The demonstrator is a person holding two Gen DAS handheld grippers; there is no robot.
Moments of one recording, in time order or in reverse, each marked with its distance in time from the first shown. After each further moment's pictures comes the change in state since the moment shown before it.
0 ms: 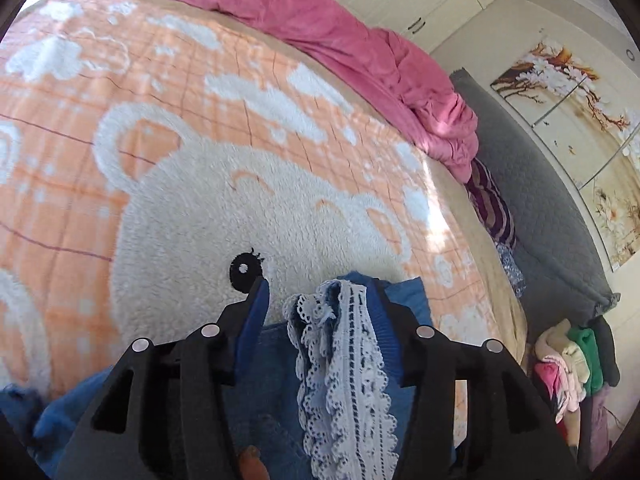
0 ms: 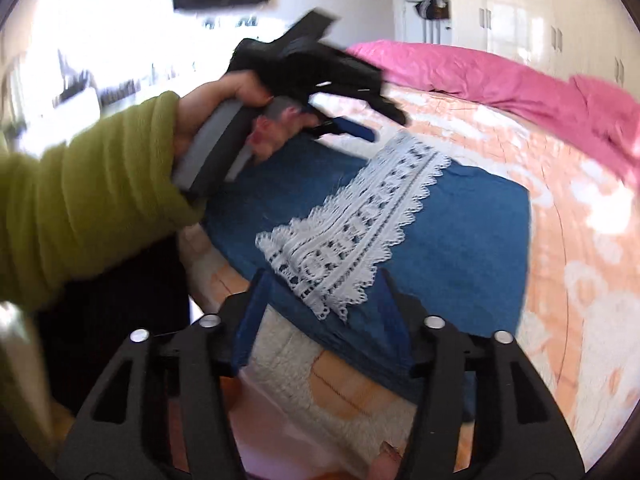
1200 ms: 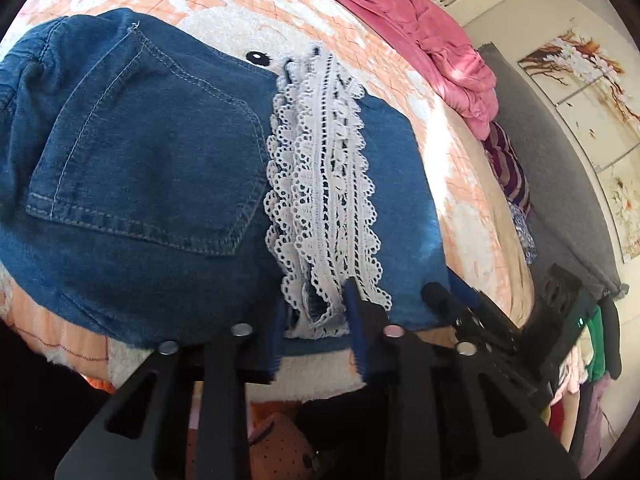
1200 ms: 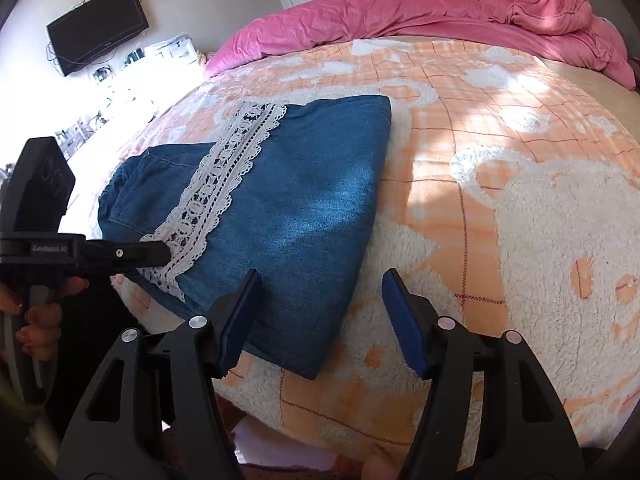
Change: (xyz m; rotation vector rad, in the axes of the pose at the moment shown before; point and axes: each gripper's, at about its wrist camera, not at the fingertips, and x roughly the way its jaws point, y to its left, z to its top) left arm -0.038 -0.036 -0.161 -0.077 0.158 0.082; right arm -0.004 -0.076 -0.033 0.359 0.099 -0.165
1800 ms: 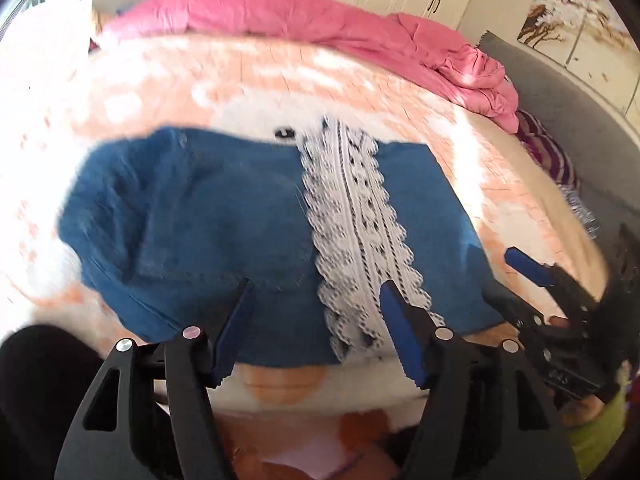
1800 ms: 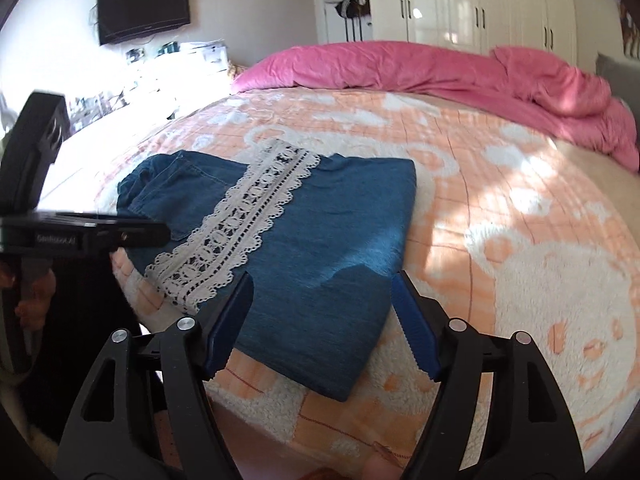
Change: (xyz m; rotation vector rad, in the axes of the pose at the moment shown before) left arm -0.037 -0.025 -0.006 0.235 -0.227 0.305; right arm -0.023 0.043 0.001 -0.233 -0.144 -0.048
